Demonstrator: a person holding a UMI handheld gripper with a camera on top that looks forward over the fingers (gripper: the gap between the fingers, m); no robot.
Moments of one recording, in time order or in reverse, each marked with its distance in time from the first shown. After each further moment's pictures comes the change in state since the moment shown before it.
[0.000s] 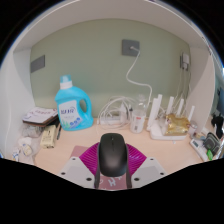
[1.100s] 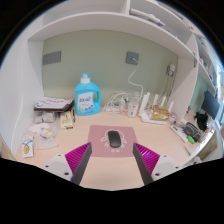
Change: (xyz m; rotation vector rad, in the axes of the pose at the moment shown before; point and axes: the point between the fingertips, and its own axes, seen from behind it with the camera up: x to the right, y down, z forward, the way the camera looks) arm -0.081 0.044 -0.188 -0.070 0.157 -0.036
